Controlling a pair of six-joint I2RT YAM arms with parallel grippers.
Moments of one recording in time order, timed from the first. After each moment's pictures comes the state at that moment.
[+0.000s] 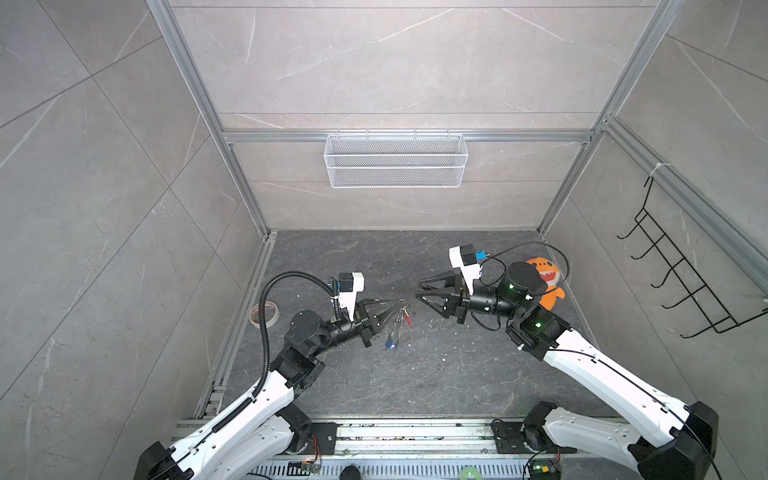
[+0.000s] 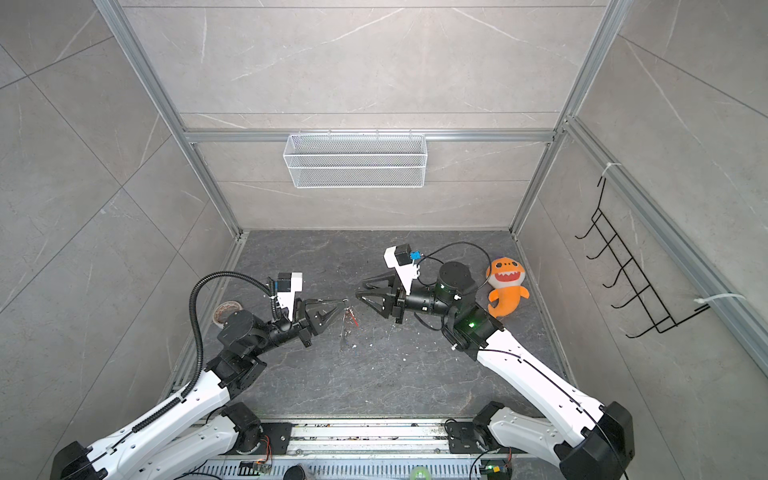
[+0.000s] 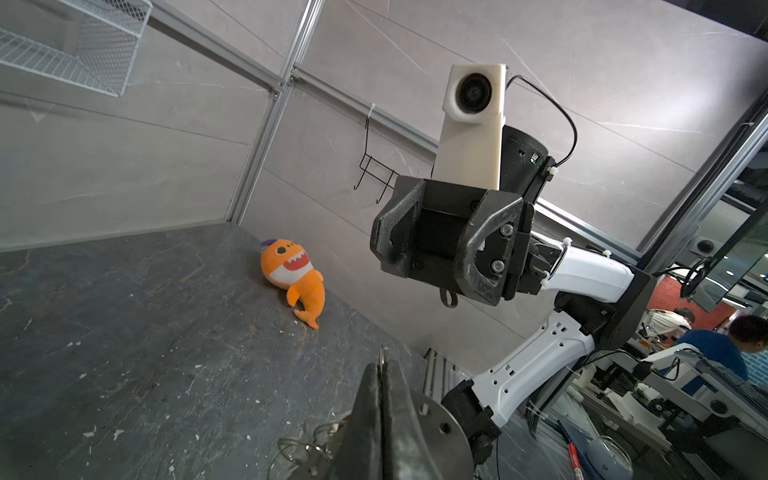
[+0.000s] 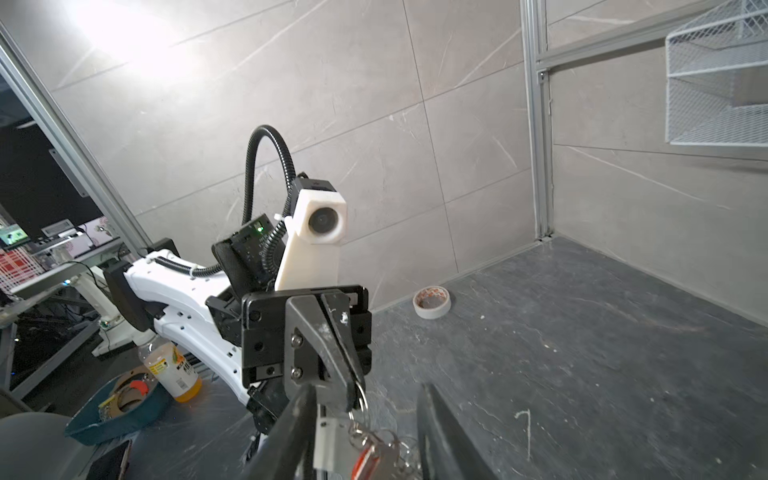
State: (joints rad) left arm -0.67 0.83 0.55 0.54 0.56 -0.58; right arm 0.66 1.11 0.97 0.22 -0.74 0.34
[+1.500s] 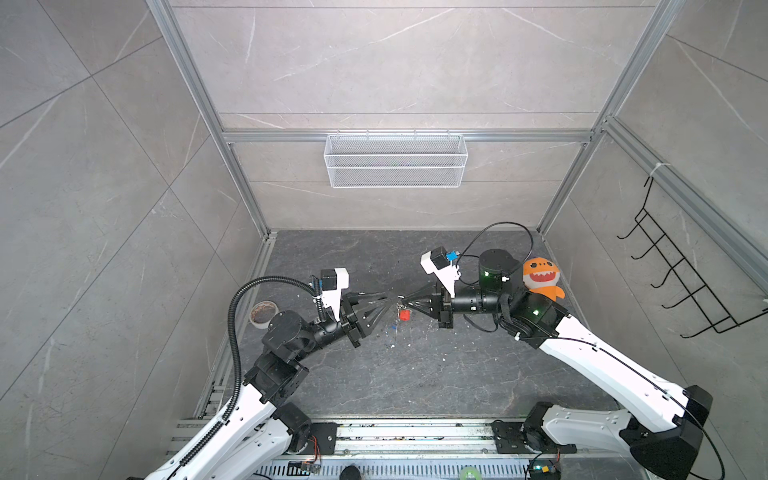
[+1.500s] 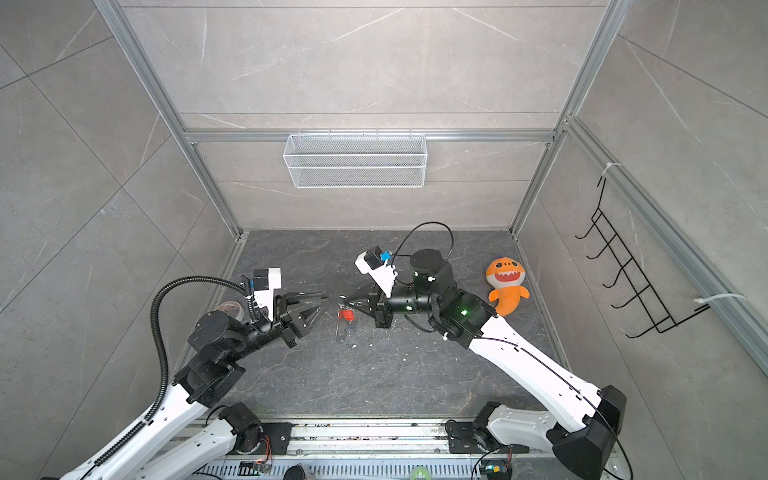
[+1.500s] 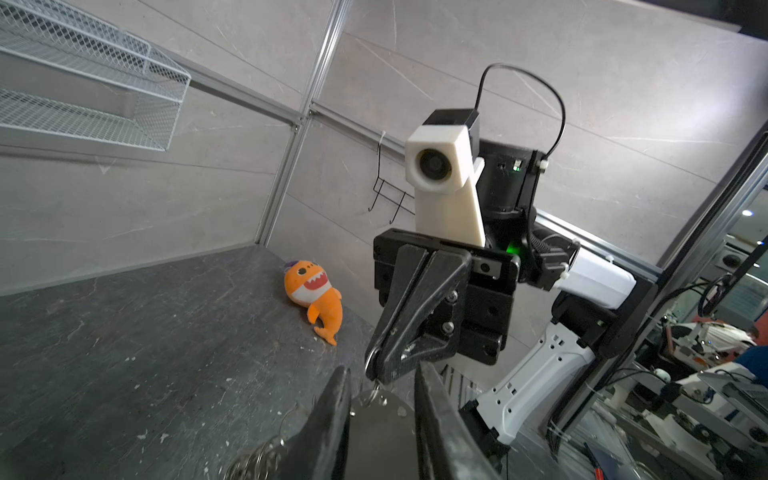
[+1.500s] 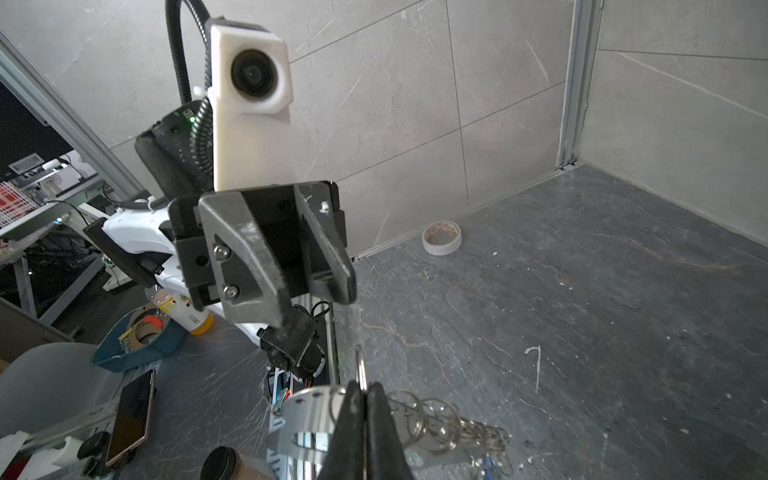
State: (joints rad) left arm -0.67 0.70 0.71 0.17 0.50 -0.49; right arm 0.76 1.21 1.27 -0.37 -0.67 0.08
